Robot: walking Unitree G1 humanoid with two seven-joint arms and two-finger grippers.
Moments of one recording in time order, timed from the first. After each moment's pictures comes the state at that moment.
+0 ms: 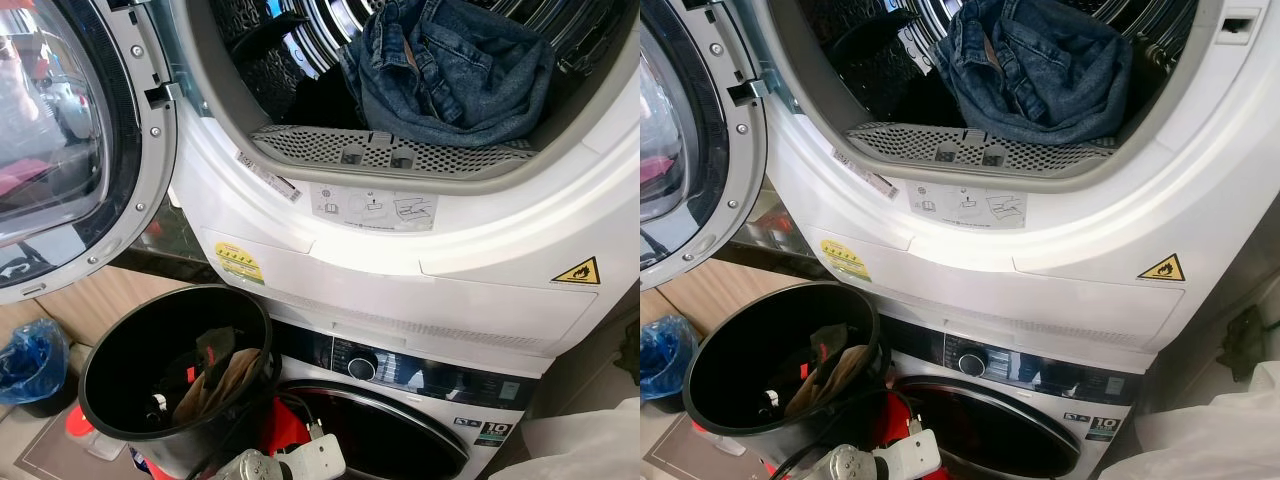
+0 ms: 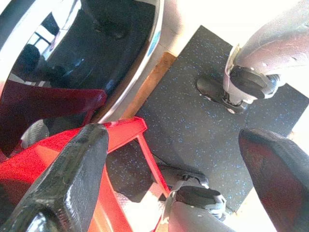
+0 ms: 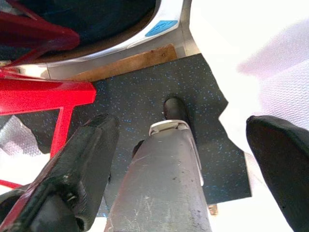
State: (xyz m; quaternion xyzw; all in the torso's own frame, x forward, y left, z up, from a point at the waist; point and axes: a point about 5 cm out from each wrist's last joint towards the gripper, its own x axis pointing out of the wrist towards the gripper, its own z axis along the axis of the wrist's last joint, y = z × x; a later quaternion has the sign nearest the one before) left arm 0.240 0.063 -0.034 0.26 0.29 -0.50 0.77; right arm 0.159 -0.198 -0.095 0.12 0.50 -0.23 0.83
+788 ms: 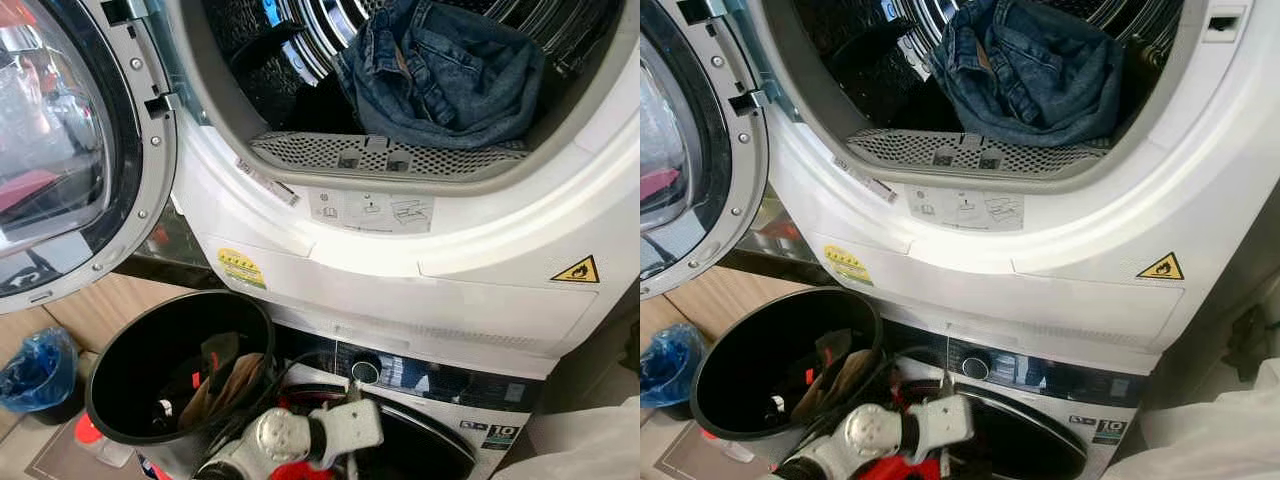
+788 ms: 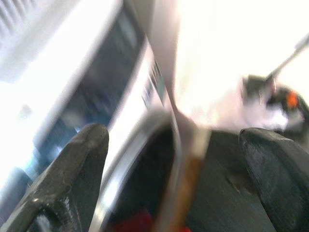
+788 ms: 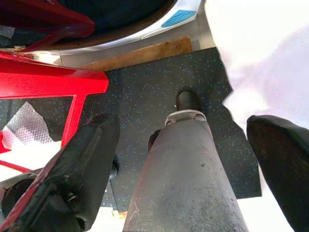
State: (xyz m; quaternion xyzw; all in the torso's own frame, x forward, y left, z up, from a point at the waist) left arm 0.274 0.011 0.061 0.22 -0.03 -0.61 0.76; right arm 0.152 -0.185 -0.099 0.11 0.51 -0.20 0.83
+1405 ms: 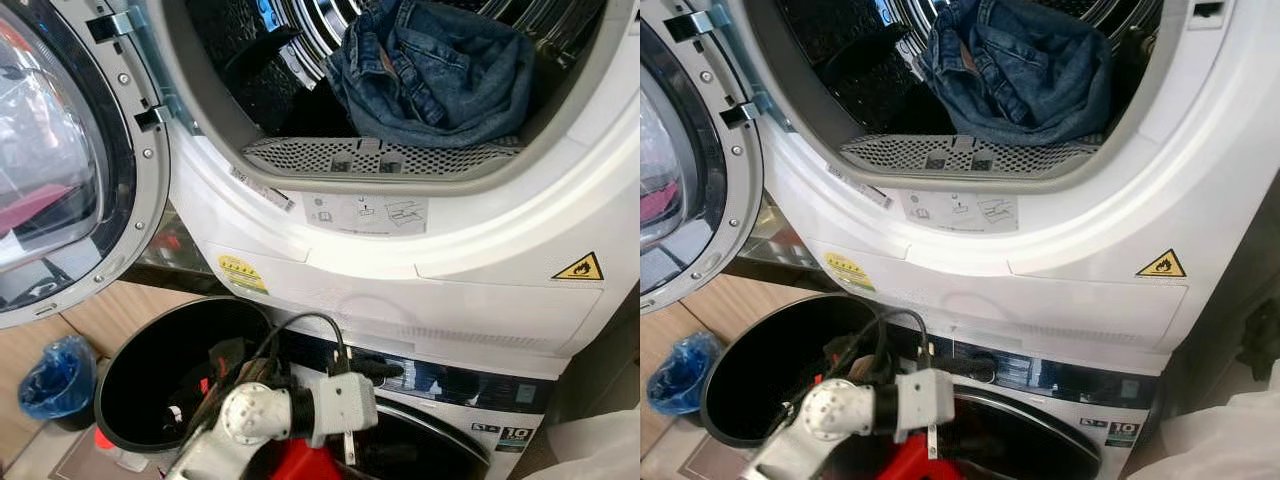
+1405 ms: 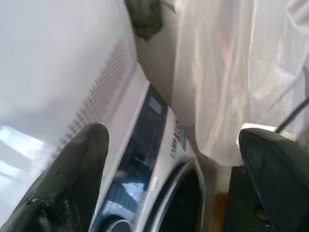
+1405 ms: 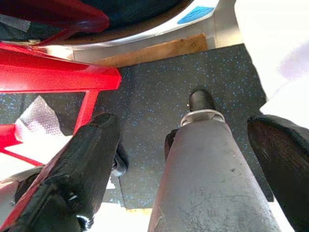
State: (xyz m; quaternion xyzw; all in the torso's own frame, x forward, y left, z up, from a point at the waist) left arm 0.246 0.047 0.134 0.20 -0.10 -0.61 0.76; right arm 0.153 -0.186 -0.098 0.10 0.51 -0.20 0.83
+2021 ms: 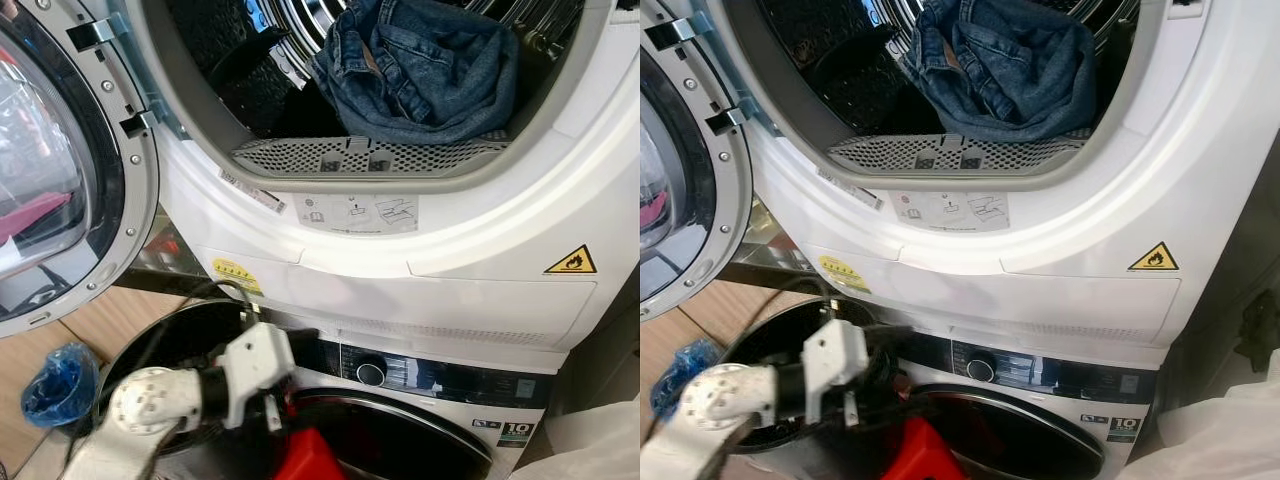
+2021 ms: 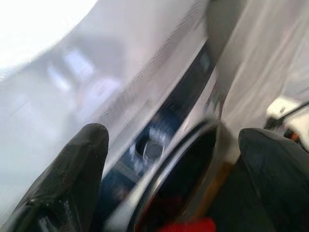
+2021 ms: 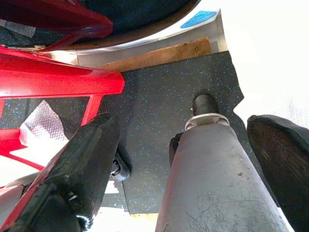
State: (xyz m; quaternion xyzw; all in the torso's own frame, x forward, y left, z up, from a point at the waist) left arm 0.229 0.137 0.165 0.18 0.02 -0.49 0.85; right arm 0.155 -0.184 -0.097 0.10 0.50 -0.20 0.84
